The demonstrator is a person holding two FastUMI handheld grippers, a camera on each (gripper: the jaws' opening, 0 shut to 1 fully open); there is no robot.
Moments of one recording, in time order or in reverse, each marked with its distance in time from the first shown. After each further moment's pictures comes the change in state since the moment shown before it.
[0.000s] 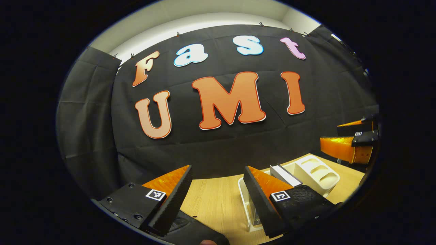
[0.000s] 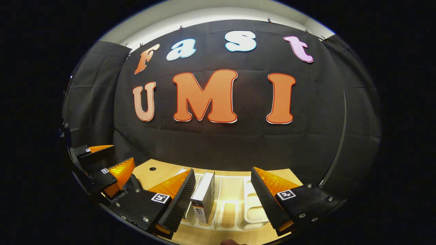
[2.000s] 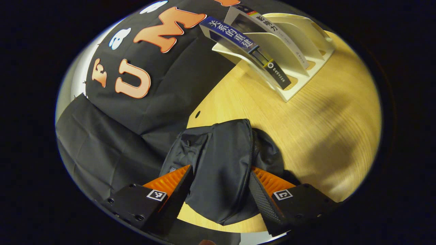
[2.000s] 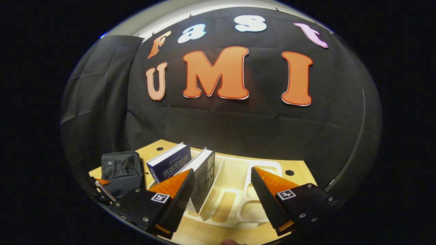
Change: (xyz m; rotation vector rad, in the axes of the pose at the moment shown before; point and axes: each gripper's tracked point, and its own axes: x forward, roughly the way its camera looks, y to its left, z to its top) left arm -0.106 0.036 -0.321 0.661 0.667 0.160; right arm 0.031 -0.023 -0.070 -0.054 0.115 0.178
